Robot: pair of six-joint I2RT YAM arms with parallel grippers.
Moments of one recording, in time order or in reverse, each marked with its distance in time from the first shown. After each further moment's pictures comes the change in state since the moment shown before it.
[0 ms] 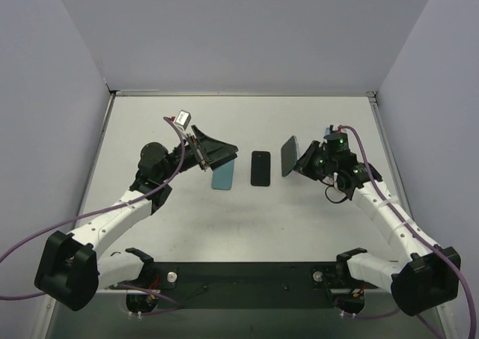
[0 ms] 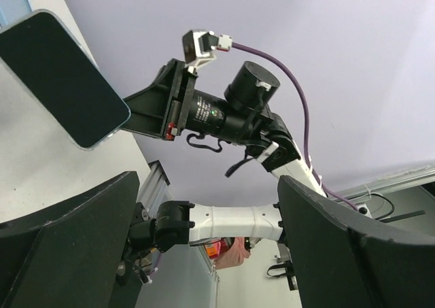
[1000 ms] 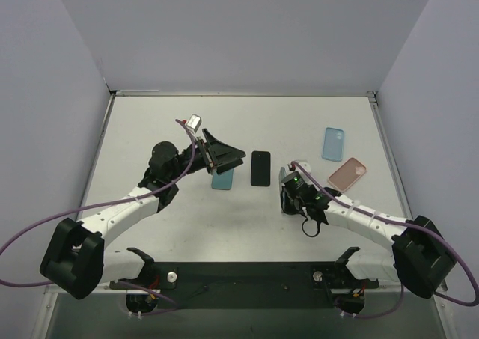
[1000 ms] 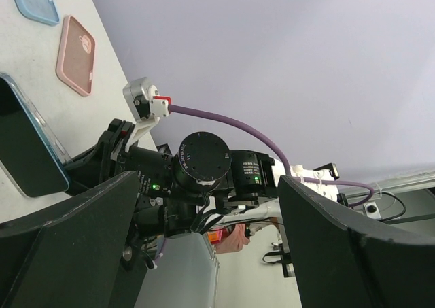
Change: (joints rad) left arm -0.045 0.084 0.000 -0.007 0.001 0.024; right arm 0.403 0.076 -0.296 0.063 0.483 -0.180
